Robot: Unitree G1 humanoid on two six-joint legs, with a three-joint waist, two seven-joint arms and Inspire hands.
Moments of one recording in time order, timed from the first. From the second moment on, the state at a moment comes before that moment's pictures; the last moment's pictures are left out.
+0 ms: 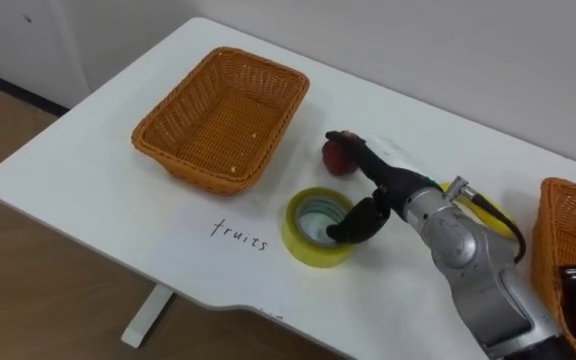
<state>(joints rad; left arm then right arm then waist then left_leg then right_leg) 0.23 0.23 0.12 0.97 0.12 0.24 0.19 -0.22 -0.32 0.31 0.02 -0.64 0.29 0.33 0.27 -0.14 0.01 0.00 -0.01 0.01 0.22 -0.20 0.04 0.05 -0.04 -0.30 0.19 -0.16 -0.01</state>
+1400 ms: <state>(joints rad) 0.19 0.25 0.11 0.97 0.12 0.24 0.22 -0.22 -0.30 0.33 -0.03 -0.76 0.40 0.46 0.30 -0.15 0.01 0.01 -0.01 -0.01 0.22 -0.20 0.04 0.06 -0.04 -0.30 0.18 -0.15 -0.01</state>
